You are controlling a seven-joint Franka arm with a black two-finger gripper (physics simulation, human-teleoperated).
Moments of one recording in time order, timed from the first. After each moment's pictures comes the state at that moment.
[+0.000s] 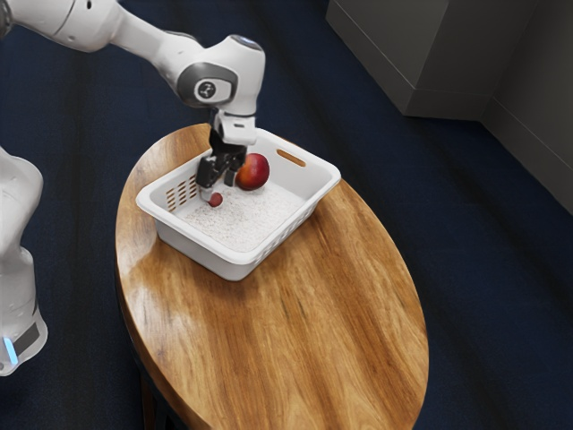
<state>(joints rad) -0.27 -0.35 0.56 -2.37 0.12 2.00 0.99</state>
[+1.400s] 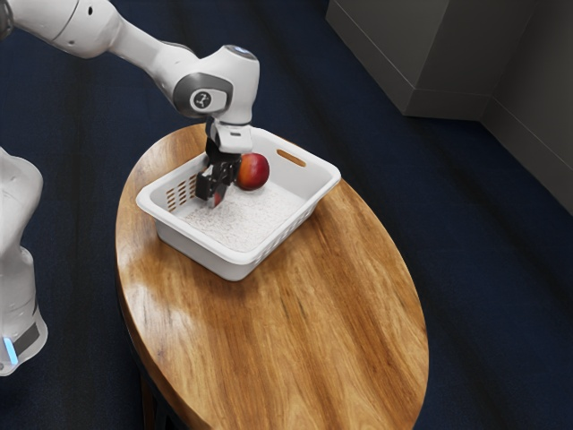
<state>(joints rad) -0.26 -0.35 0.56 -2.42 0.10 2.06 0.98</state>
